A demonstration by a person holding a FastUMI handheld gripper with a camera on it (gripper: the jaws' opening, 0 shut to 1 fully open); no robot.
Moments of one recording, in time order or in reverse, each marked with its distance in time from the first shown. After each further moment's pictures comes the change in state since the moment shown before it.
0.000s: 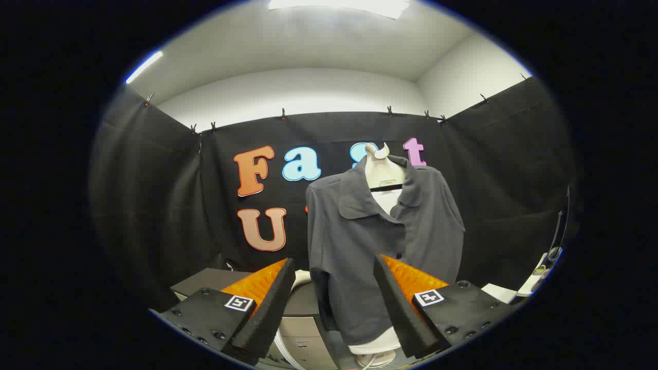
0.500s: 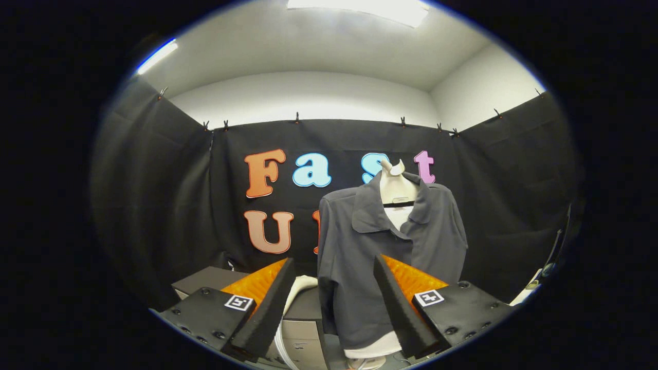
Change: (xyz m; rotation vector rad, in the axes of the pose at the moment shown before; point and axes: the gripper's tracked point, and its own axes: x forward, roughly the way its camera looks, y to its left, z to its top) arm -0.022 0.016 0.023 -0.069 -0.038 0.010
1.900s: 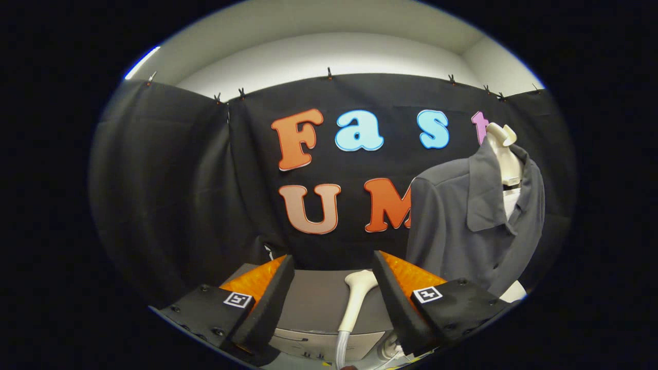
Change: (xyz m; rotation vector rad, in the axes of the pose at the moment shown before) arm 0.191 0.170 -0.042 0.043 0.311 0.187
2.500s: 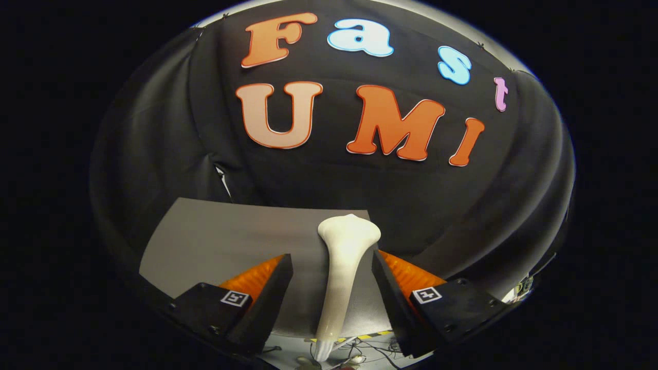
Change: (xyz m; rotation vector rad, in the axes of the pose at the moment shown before) arm 0.161 -0.039 -0.157 -0.113 0.476 -0.206
